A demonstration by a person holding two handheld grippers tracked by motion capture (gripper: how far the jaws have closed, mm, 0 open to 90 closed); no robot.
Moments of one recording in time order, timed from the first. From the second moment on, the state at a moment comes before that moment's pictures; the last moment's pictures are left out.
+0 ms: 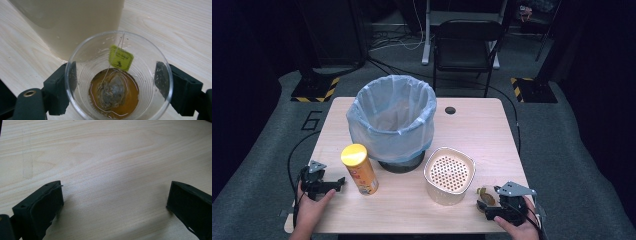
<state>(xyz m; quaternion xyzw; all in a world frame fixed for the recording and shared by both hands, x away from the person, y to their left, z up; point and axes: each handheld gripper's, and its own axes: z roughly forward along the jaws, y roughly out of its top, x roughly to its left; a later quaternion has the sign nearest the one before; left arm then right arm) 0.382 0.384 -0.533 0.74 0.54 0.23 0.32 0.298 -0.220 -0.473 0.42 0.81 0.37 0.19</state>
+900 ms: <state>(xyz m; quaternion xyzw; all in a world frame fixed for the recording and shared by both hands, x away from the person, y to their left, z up) 0.382 0.384 -0.533 0.74 0.54 0.23 0.32 0.326 -0.230 -0.475 0.41 0.81 0.37 0.20</state>
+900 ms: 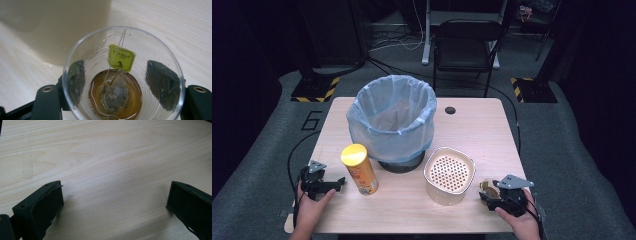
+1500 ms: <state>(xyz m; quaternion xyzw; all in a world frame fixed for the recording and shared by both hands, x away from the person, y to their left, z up) 0.382 0.384 -0.533 0.74 0.54 0.23 0.32 0.365 -0.257 -0.485 0.42 0.79 0.40 0.21</state>
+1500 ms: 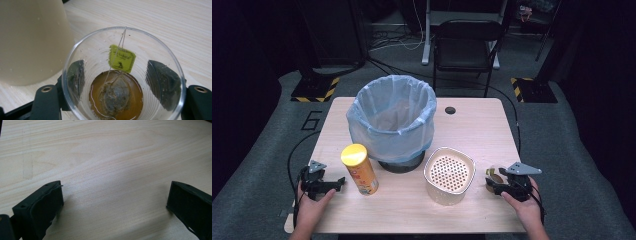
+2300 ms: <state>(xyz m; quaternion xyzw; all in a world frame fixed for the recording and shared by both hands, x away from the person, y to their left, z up) 0.382 0.384 -0.533 0.74 0.54 0.23 0.32 0.379 -0.252 -0.473 0.41 0.79 0.41 0.20</state>
